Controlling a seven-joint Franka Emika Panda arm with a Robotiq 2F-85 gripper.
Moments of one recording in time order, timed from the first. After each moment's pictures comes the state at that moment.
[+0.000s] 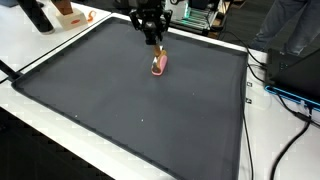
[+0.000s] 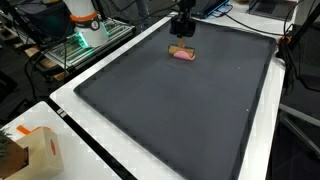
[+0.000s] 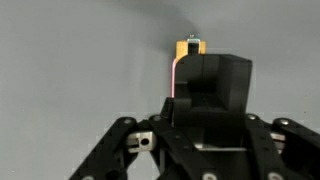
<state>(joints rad) 0.07 0.15 0.09 -2.17 0.09 2.23 -0.14</state>
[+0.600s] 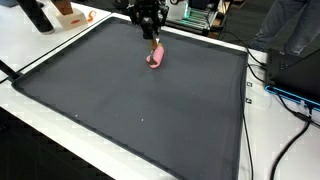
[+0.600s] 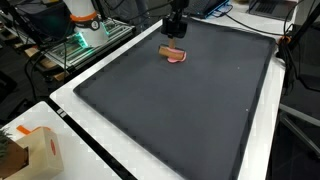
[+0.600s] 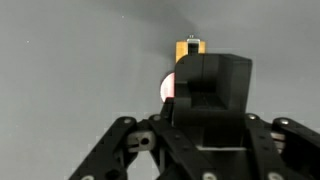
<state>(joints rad) 0.07 0.12 0.07 -2.19 0.02 2.14 -0.13</state>
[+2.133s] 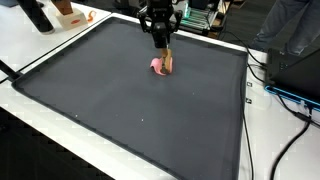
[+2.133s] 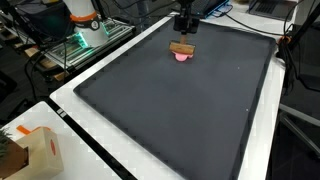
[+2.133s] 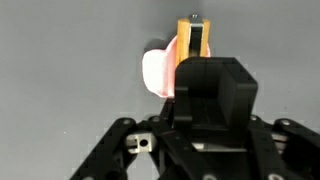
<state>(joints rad) 0.09 0.09 0.13 -2.30 0.12 2.44 -0.21</state>
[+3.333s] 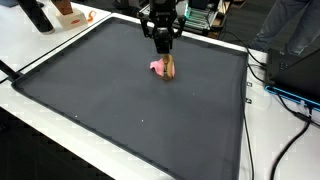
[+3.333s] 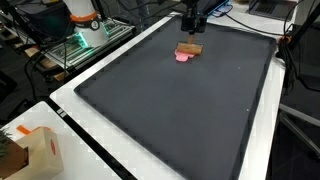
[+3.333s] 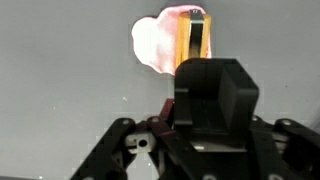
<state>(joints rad) 0.10 0.12 0.16 -2.30 0.13 2.59 -0.21</state>
